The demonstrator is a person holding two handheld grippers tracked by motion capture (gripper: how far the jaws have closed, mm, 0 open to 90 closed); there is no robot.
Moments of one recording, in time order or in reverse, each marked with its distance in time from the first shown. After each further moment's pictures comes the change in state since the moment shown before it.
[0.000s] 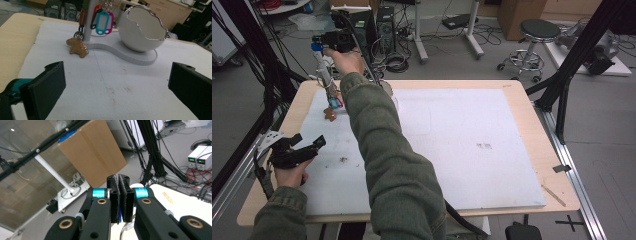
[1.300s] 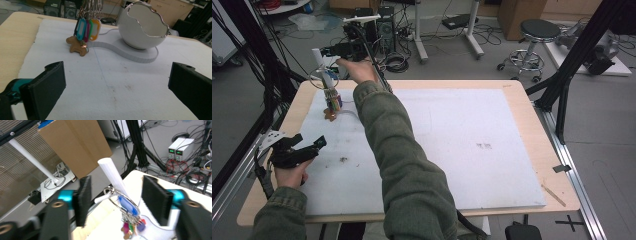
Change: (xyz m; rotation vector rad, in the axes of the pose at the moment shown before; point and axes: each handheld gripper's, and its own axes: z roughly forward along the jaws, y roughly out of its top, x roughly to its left) left arm 0.000 0.000 0.001 0.019 0.002 0.014; right arm -0.024 -0.021 -0.025 0.064 -0.109 -0.042
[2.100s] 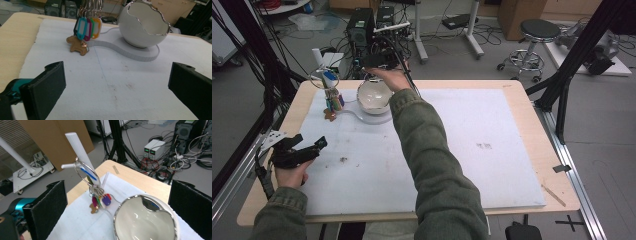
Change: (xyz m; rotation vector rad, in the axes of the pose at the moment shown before) left arm -0.002 0.000 0.000 0.011 0.006 0.022; right arm -0.036 -0.028 -0.066 0.025 -0.130 -0.109
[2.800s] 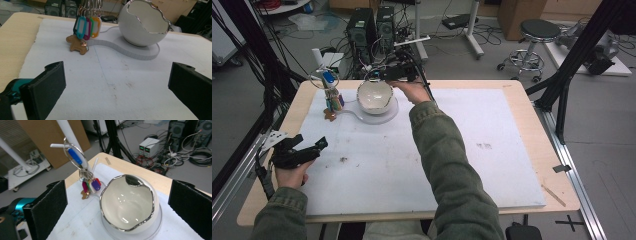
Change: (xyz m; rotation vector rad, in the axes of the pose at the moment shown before) left arm -0.002 0.000 0.000 0.006 0.003 0.008; right arm -0.027 -0.041 -0.033 -0.007 -0.011 -0.003
